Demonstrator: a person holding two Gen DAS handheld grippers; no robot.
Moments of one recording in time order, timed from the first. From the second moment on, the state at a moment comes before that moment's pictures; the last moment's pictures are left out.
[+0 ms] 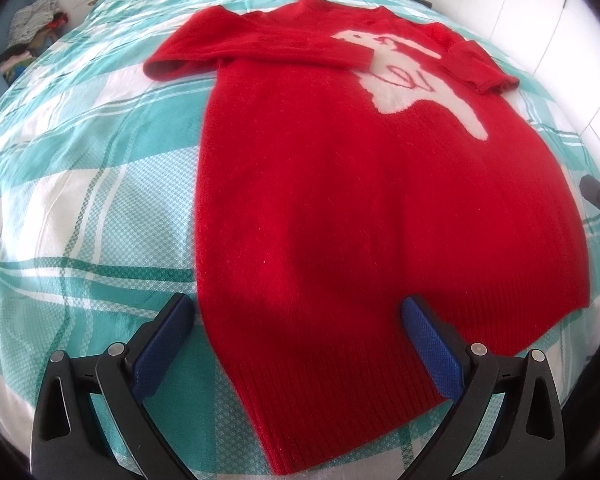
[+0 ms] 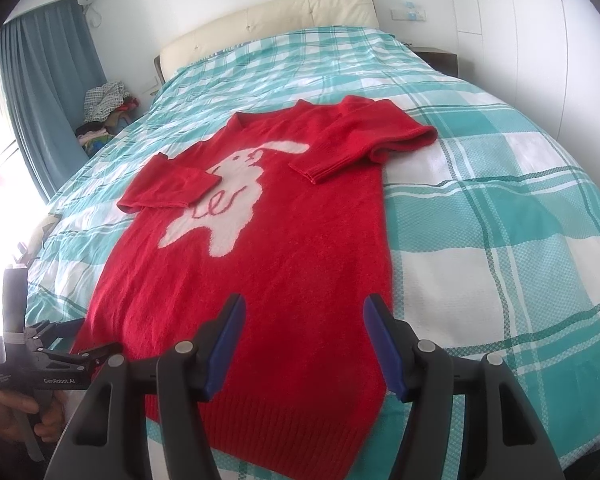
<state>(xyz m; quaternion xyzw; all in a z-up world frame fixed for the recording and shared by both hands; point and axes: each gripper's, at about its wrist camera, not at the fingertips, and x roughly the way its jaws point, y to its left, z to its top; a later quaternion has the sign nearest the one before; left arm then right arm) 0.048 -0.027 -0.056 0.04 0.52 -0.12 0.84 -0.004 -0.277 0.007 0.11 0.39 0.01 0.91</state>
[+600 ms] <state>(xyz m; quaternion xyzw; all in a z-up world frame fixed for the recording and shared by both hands) 0.055 0.028 0.005 -0.06 0.41 -0.08 0.91 0.115 -0.244 0.041 -0.18 0.40 0.08 0.90</state>
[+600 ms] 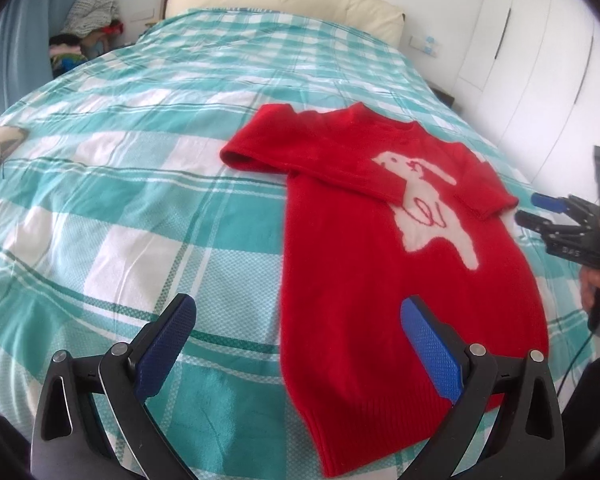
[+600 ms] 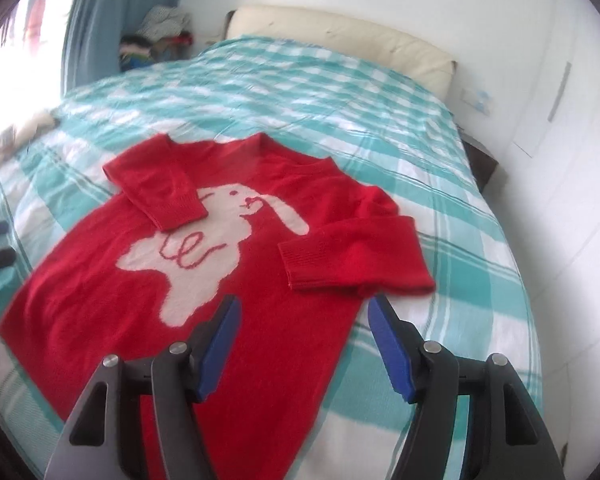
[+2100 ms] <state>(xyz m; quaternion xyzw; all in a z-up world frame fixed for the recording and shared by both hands) 0.056 0.037 -0.015 -0.09 0.45 -0.07 0.89 0.017 -0.625 -0.006 0.33 0.37 -0.32 0.81</state>
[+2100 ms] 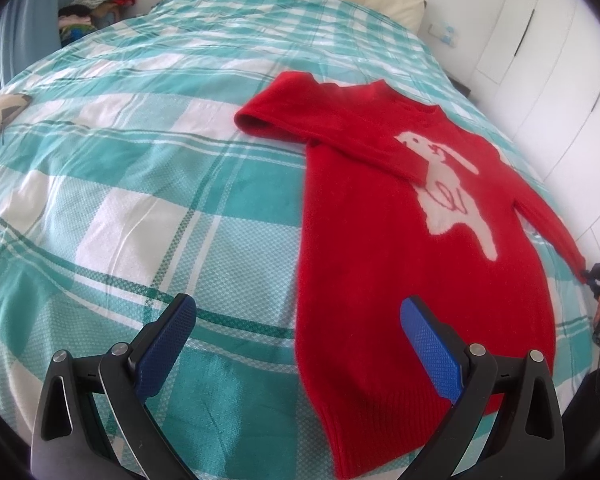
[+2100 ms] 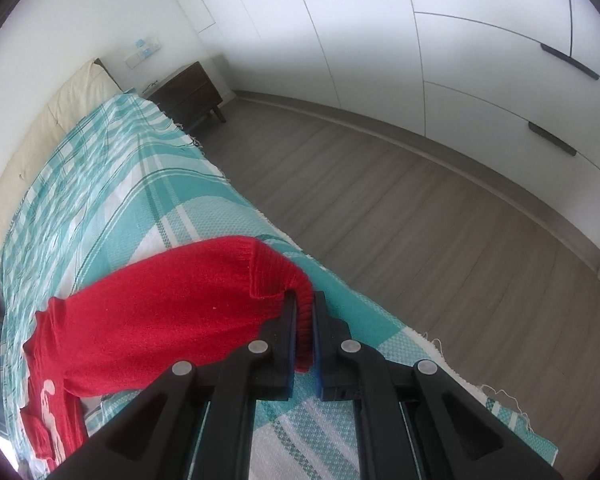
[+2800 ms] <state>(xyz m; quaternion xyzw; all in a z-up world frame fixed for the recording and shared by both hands) 0.145 -0.034 0.085 0.04 0.33 -0.19 0.93 -0.045 -0.541 0.097 0.27 0.19 -0.34 0.88</state>
